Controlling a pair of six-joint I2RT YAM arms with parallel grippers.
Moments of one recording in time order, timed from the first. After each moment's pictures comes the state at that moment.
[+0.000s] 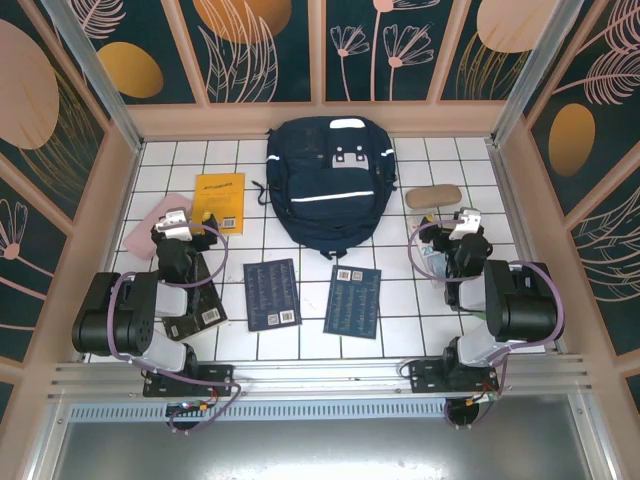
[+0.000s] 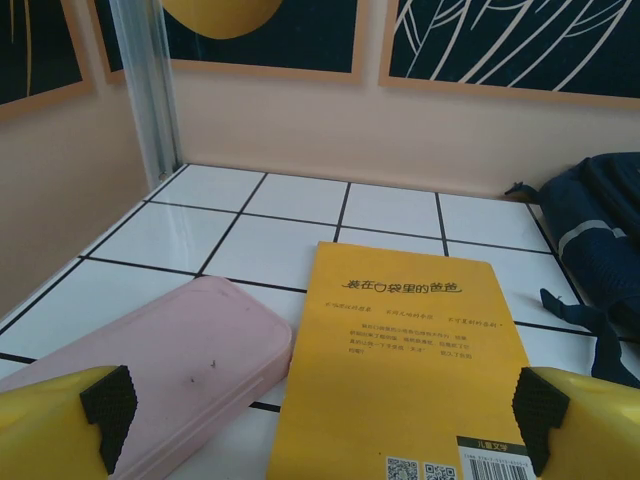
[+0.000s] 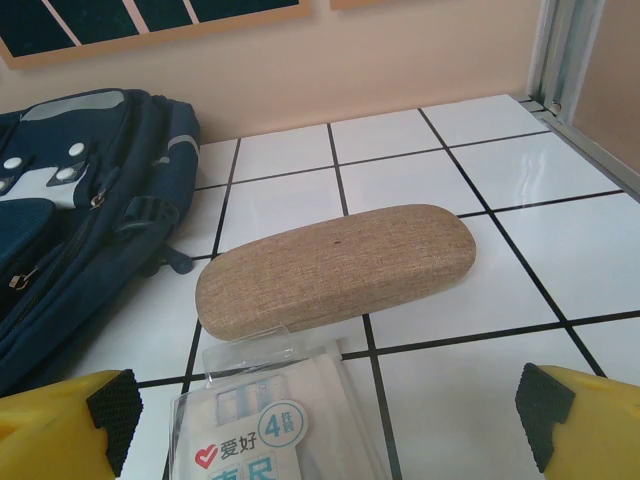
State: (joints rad) left arm -0.01 1.51 0.22 1.17 -0.15 -0.10; right arm -0.06 1.54 0.23 1.11 -0.06 0.12
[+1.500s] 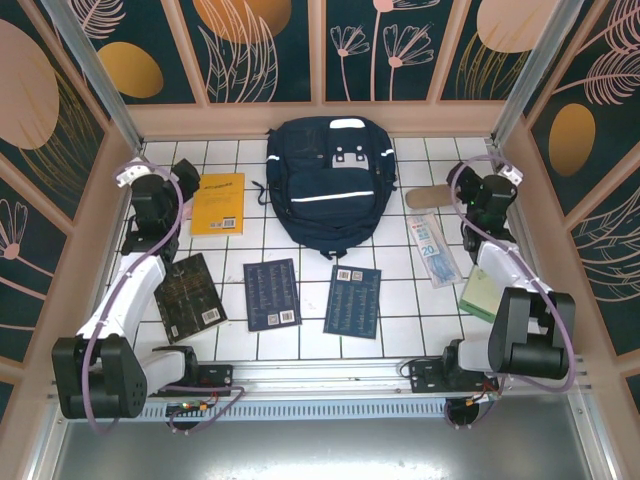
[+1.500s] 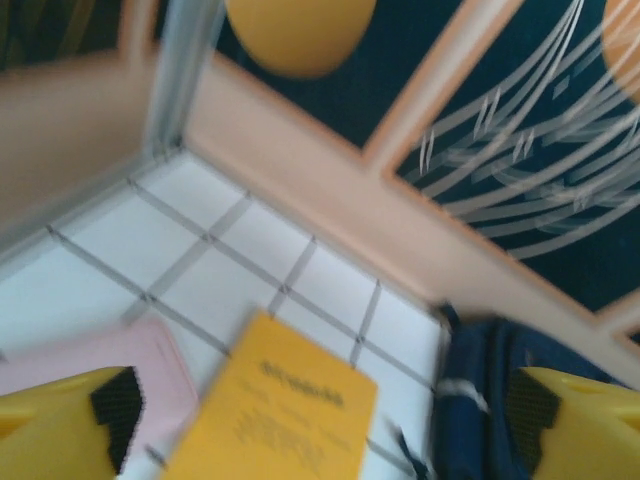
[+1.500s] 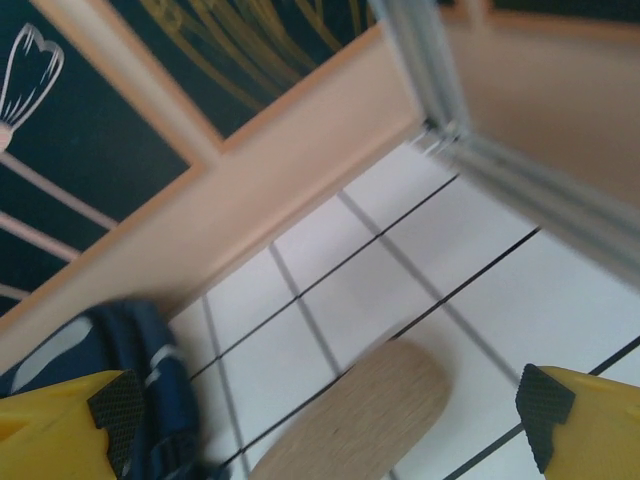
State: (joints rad) left arm -0.01 1.19 0.80 0.06 -0.18 -0.63; right arm -0.09 1.35 0.75 0.28 0.07 0.55
